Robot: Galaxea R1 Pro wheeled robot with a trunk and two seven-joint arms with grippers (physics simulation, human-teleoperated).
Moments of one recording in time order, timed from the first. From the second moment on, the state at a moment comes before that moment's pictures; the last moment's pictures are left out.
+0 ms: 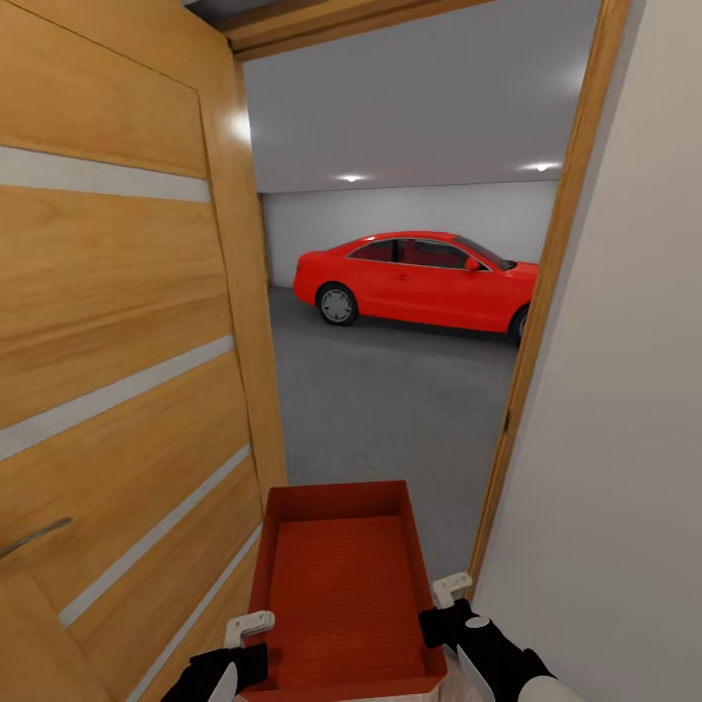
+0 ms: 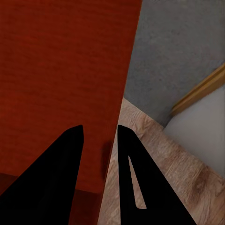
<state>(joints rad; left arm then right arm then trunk) -0.36 -0.07 0.01 -0.56 0.21 0.37 0.12 -0.56 0.06 0.08 -0.27 0.15 0.08 0.07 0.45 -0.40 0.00</state>
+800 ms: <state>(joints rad) -0.36 -0.07 0.01 -0.56 0.21 0.37 0.12 -0.56 0.06 0.08 -0.27 0.15 0.08 0.07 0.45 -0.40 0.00</state>
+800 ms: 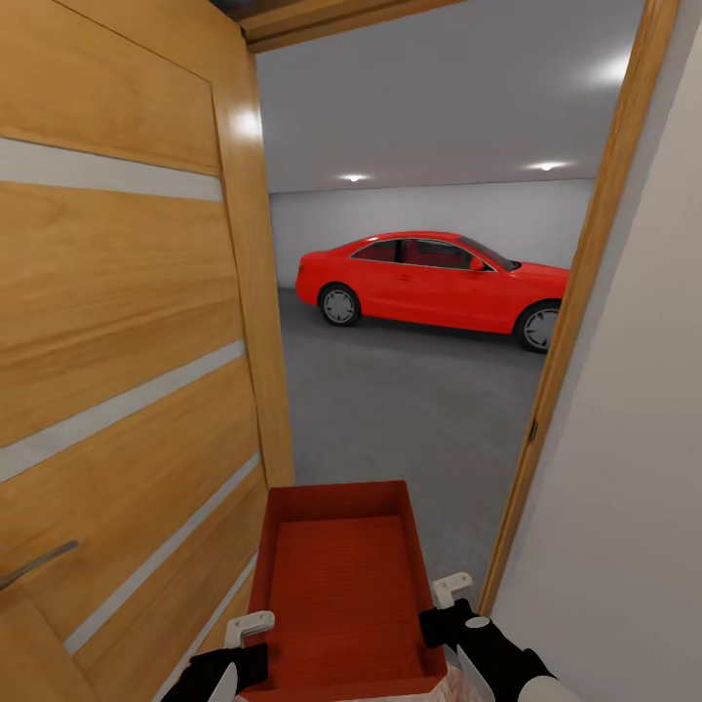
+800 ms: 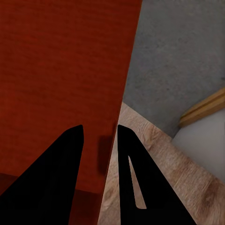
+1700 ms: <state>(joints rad) -0.36 -0.07 0.01 -0.56 0.21 0.37 0.12 -0.56 0.06 0.09 -0.27 0.15 0.08 0.07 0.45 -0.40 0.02</state>
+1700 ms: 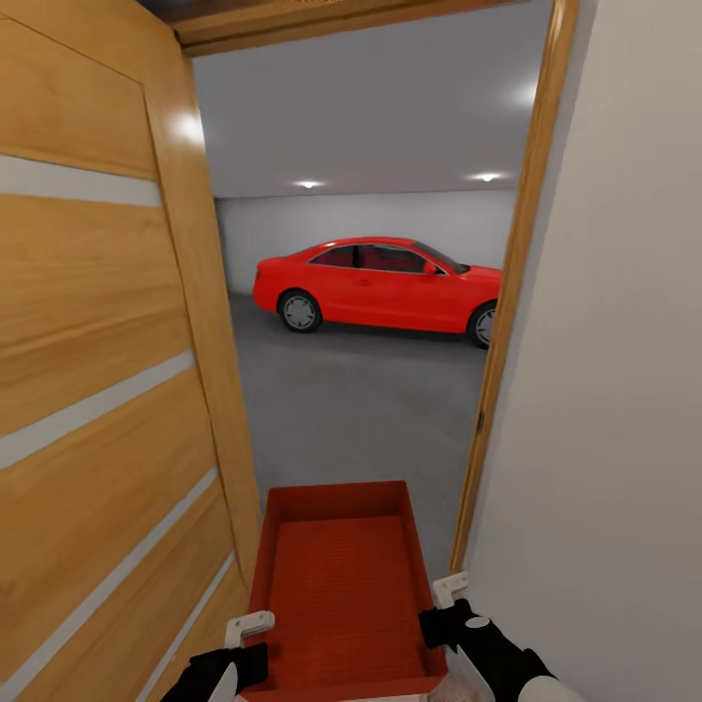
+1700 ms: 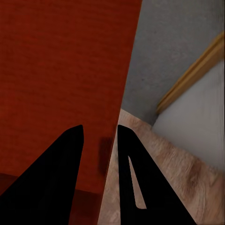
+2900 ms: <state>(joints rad) -0.36 -0.07 0.01 -0.56 0.21 0.37 0.12 -0.56 0.06 0.09 -0.27 0.15 0.08 0.07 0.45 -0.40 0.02</state>
